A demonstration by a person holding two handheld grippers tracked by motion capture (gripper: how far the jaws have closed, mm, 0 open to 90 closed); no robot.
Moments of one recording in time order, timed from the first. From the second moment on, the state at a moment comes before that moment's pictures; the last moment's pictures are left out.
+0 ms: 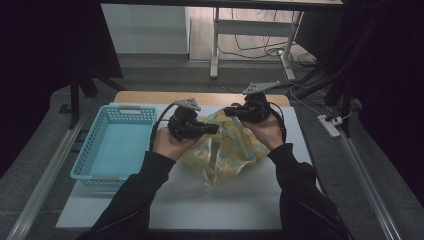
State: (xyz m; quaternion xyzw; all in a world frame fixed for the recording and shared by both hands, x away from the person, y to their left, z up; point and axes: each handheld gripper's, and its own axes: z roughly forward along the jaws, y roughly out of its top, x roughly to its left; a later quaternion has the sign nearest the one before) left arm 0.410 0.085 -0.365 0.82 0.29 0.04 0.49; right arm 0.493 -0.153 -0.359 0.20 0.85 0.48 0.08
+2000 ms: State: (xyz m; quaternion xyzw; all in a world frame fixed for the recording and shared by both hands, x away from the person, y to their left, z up) left arm 0.448 0.097 -0.255 0.78 0.31 0.17 0.51; right arm 0.488 -0.141 -0.275 0.18 0.83 0.51 0.13
